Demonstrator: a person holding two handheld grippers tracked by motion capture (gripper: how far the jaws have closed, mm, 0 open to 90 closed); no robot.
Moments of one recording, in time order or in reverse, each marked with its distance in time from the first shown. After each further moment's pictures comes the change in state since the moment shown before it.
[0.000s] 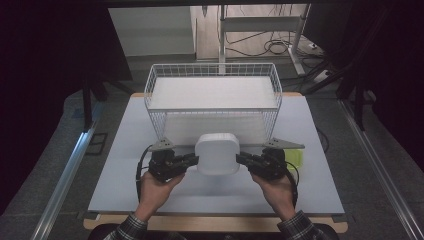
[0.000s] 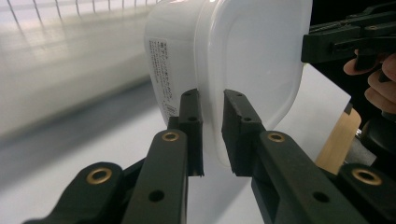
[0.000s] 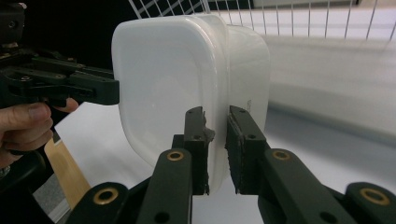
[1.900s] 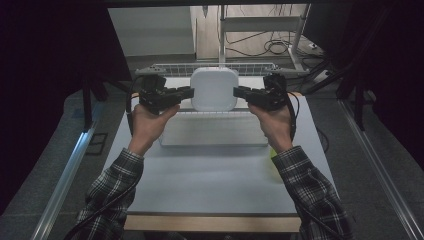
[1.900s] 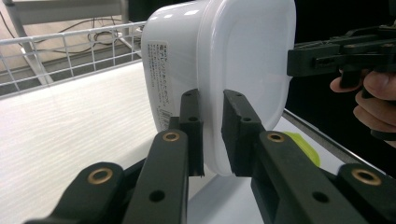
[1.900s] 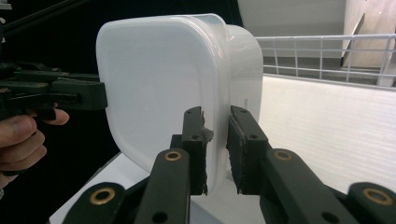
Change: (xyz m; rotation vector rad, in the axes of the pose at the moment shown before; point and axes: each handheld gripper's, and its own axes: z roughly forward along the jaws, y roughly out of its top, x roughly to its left) left arm 0.030 0.158 -0.027 -0.115 0.049 0.068; right arm -0.018 0.163 0.013 -0.107 -0.004 -0.008
